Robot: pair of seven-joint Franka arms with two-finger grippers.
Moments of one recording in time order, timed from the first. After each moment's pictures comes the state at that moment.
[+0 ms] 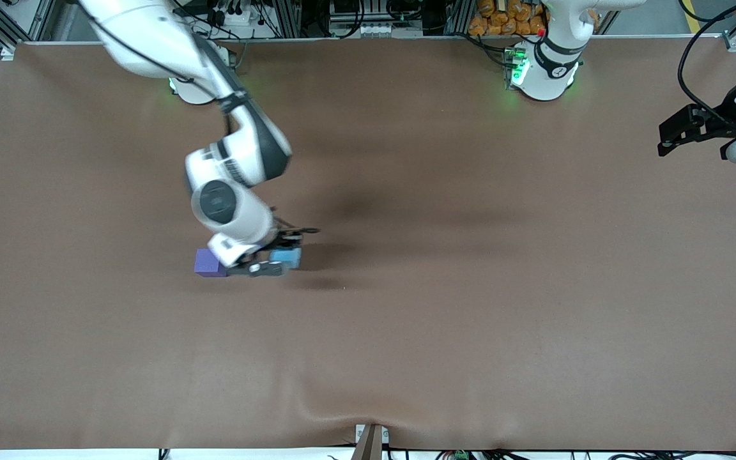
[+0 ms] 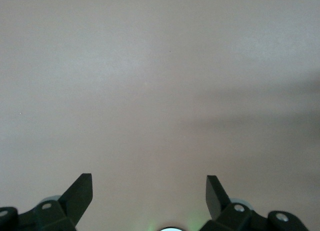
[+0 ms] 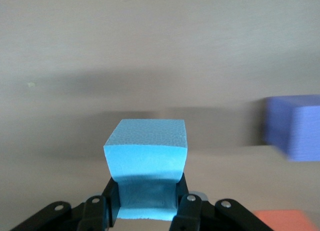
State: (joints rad) left arm -0.08 -0.03 0.00 -1.54 0.03 1.49 0.02; right arm 0.36 0.48 0.05 -1.74 0.10 2.11 0.38
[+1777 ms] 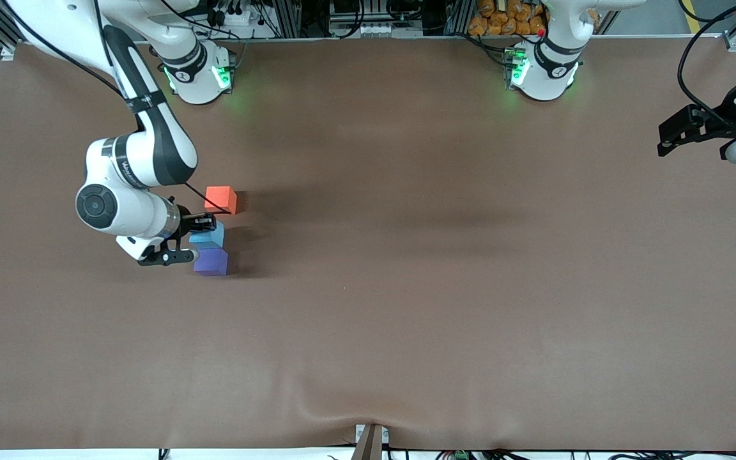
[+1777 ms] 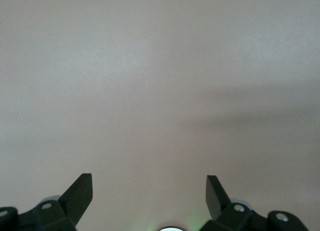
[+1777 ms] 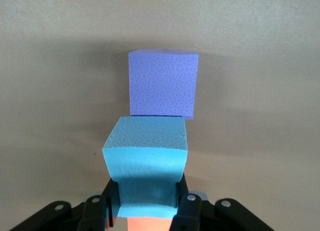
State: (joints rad) left arm -0.08 -0.03 0.00 -1.55 0.03 1.49 0.02; right arm 0.12 0.30 0.06 -2.04 0.10 2.10 0.05
